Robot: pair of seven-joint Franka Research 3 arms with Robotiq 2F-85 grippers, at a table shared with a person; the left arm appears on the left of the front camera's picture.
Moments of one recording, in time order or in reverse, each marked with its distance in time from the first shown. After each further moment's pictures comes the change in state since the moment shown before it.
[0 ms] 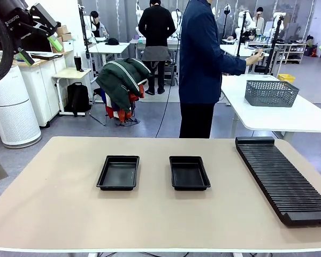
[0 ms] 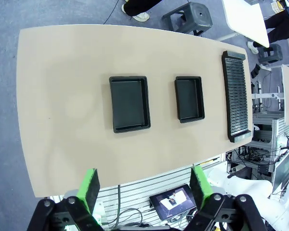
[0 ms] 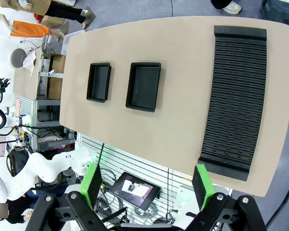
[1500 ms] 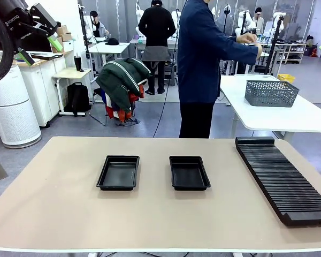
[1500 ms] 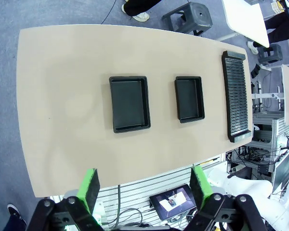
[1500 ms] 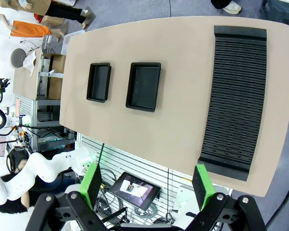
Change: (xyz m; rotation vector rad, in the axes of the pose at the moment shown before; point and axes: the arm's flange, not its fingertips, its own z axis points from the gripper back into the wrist) left arm 0.000 0.000 0.000 0.000 0.000 0.000; right arm 0.000 0.000 0.000 0.000 0.000 0.000
